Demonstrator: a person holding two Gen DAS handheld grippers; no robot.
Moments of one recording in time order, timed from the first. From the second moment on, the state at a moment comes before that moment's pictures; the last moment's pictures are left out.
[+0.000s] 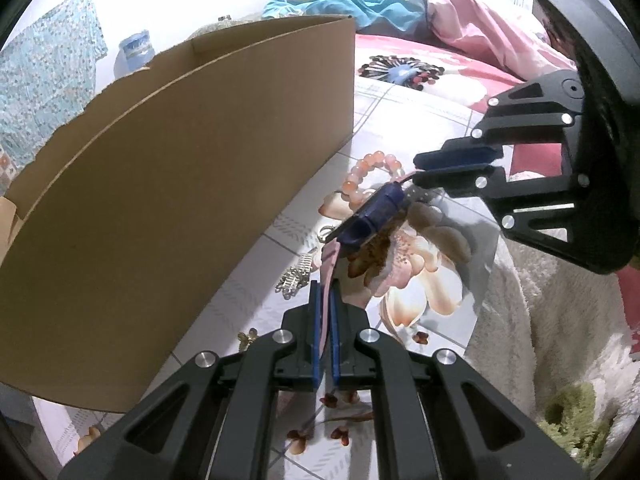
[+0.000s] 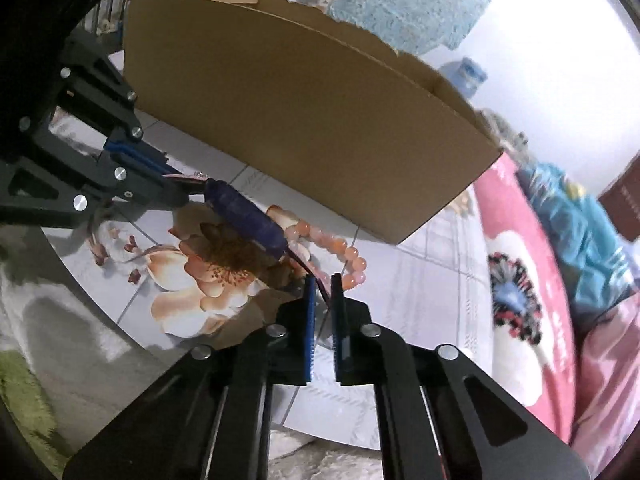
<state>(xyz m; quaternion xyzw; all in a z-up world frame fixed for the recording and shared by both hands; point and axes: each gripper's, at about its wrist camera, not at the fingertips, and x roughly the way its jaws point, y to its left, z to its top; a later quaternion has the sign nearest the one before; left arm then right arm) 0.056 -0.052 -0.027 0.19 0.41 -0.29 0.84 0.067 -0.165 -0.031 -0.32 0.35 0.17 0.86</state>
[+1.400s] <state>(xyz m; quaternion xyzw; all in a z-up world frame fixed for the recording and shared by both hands) 0.267 0.035 0.050 -0.03 0.58 -0.25 0.77 0.297 -0.094 0.049 -0.18 0.54 0.21 0.79</state>
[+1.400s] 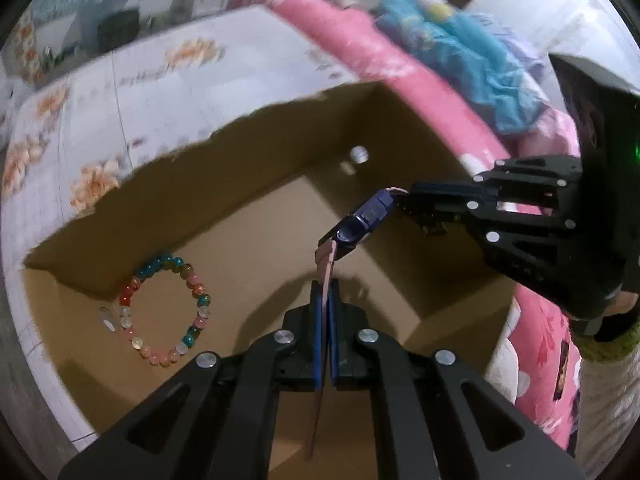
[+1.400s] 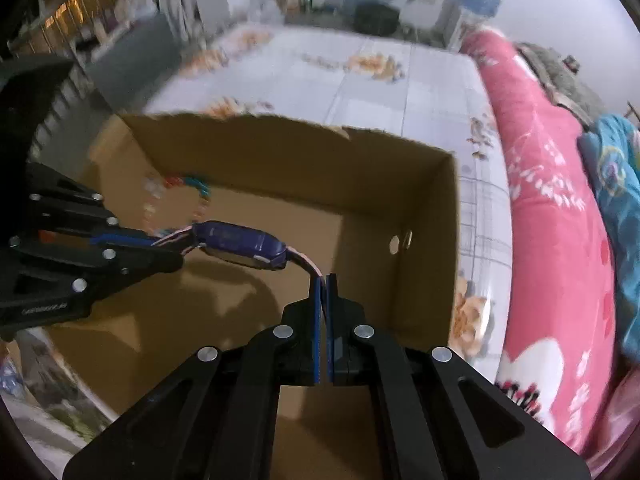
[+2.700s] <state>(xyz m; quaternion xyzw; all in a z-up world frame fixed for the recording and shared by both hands) 0.347 0.004 -0.022 -0.10 0.71 -0.18 0.67 0.154 -0.254 0.082 0.14 0.35 0.15 0.91</state>
